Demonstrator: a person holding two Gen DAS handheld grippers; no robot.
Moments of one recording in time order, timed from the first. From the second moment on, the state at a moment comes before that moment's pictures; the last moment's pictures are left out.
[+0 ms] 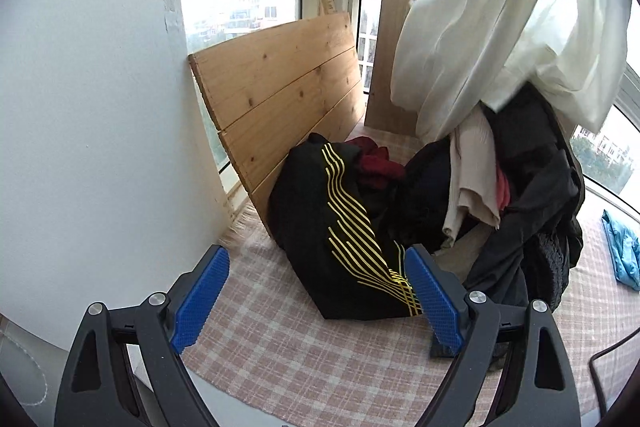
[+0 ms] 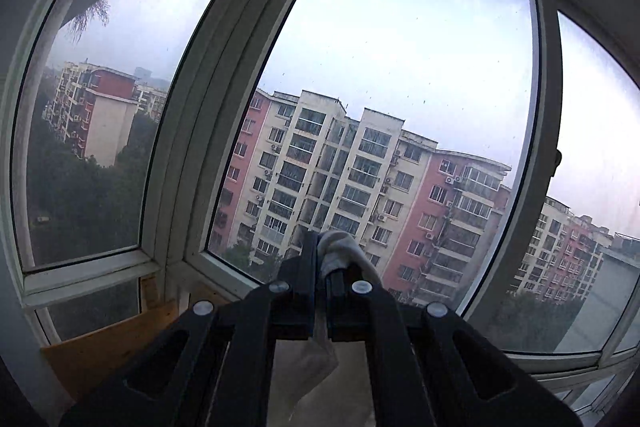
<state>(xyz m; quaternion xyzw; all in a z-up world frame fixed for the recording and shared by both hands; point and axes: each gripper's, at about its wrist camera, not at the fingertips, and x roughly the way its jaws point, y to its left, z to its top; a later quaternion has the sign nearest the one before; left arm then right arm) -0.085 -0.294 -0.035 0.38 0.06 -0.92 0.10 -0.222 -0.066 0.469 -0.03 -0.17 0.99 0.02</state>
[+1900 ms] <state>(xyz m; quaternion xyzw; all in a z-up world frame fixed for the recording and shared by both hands) -0.177 0.109 -0.065 0.42 -0.10 -0.90 -0.04 -0.089 0.400 -0.068 -0.56 0.03 0.82 -0.01</state>
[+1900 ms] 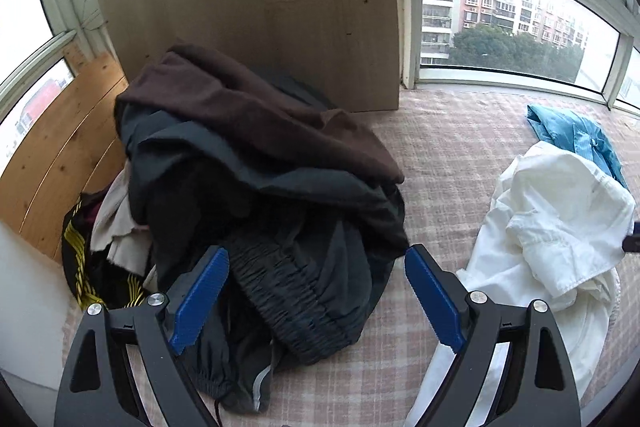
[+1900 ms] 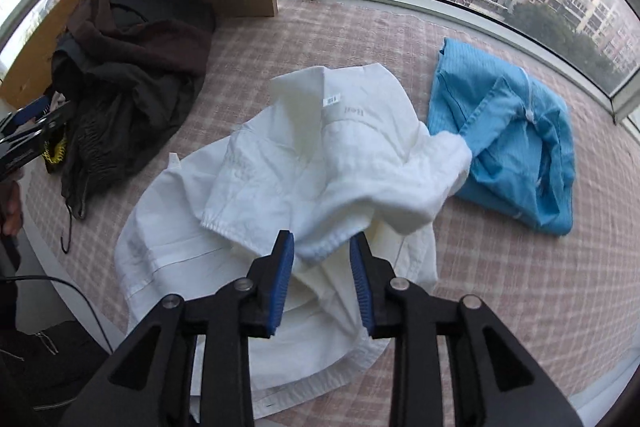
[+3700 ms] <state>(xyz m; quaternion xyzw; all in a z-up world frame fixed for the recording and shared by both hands) -0.238 -0.107 -0.095 0.50 -0.12 -0.85 0.09 -0.320 0.109 -0.166 -0.56 -0.14 0.79 -0.21</state>
